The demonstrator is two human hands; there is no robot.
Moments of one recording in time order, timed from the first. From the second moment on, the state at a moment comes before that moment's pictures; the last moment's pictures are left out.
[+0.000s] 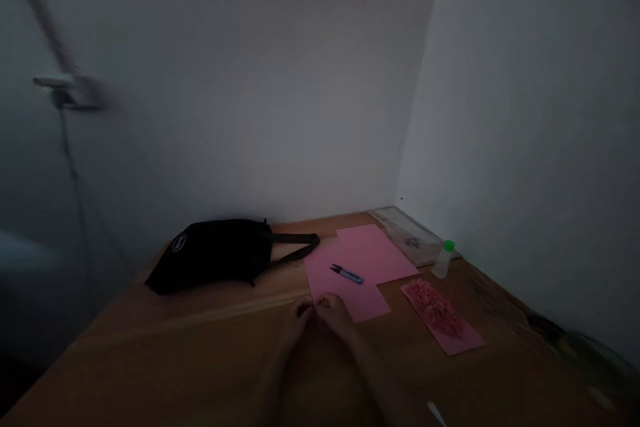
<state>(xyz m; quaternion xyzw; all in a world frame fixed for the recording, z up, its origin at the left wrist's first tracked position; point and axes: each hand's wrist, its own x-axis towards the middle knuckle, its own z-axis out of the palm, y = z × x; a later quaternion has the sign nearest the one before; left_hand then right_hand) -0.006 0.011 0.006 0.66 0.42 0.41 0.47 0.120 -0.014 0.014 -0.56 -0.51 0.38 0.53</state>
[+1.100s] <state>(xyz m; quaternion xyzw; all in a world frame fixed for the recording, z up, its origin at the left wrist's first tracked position) -0.016 0.012 -0.013 0.61 0.50 0.41 0.46 0.118 -0.021 0.005 -0.57 -0.54 0.34 0.52</state>
